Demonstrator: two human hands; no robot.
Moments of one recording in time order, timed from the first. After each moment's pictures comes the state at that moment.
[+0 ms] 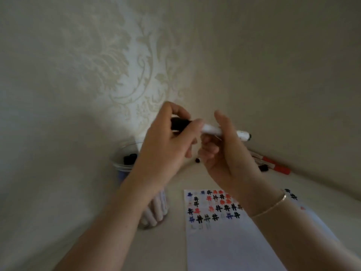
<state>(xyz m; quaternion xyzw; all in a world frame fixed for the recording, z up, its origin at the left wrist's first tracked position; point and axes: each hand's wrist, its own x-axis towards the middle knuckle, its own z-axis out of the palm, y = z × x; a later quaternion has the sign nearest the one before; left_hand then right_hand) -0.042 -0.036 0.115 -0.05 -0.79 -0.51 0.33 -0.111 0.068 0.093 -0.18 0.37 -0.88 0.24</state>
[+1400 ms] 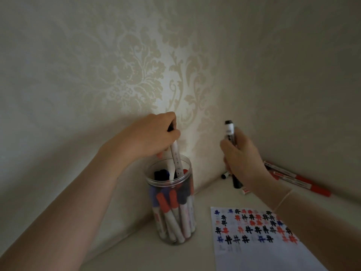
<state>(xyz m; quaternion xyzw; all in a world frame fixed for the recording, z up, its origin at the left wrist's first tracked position) -0.048 -0.128 0.173 0.09 -0.98 -0.12 0.16 -0.149 0.037 0.089 -0.30 0.72 -0.63 -0.03</state>
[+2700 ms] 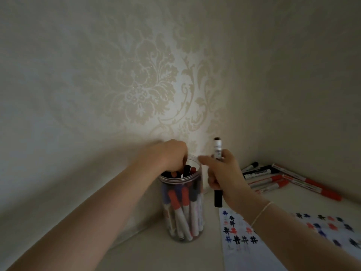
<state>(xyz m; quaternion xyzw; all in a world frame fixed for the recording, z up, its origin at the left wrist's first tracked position) -0.064 -0.129 0.139 0.14 -0.99 0.02 -0.03 -0.115 0.000 0.072 -0.18 0.60 -0.76 0.16</state>
